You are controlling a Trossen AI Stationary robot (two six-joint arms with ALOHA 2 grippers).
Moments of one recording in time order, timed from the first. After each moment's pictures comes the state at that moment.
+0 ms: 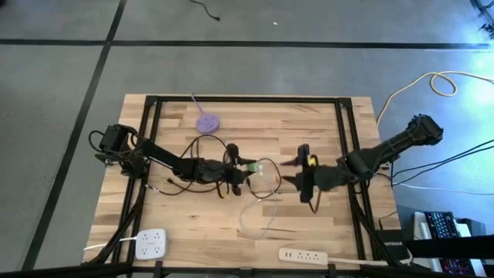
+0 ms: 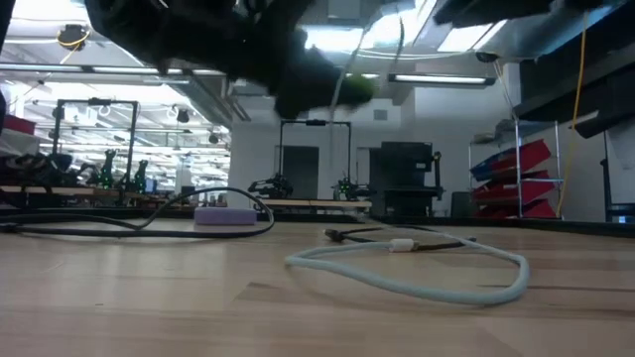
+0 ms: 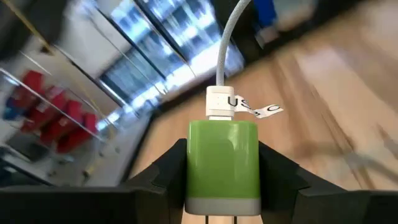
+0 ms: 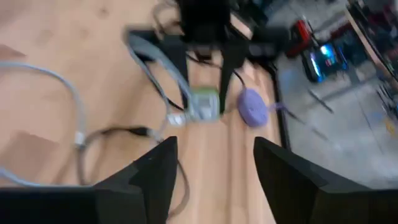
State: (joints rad) left arm -0.18 1.74 0.80 0.68 -0.51 0.55; right arm 0.49 1.15 0.87 -0.39 0.57 -0.29
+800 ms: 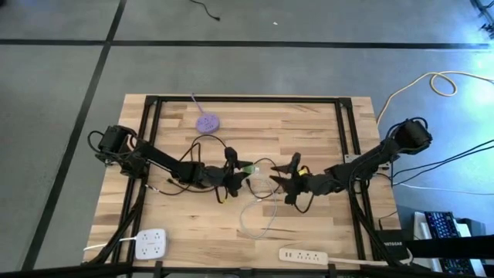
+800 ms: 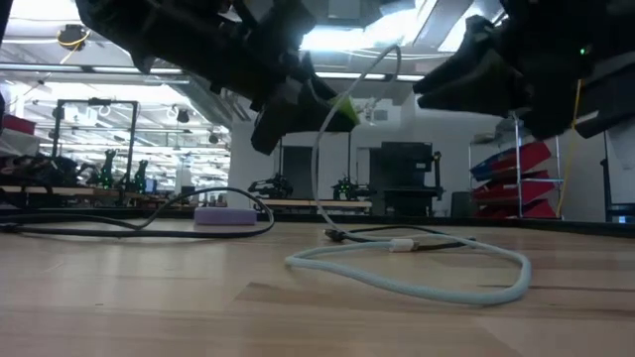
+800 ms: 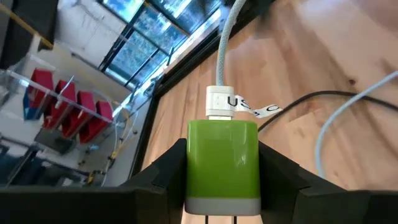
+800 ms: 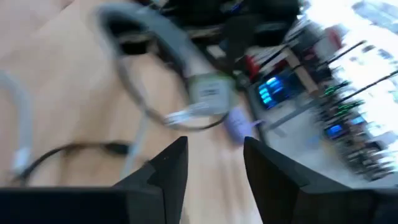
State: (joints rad) left arm -0.24 1.73 0.80 0.64 -0.62 0.71; right arm 0.44 1.37 0.45 0.64 0.72 -0.59
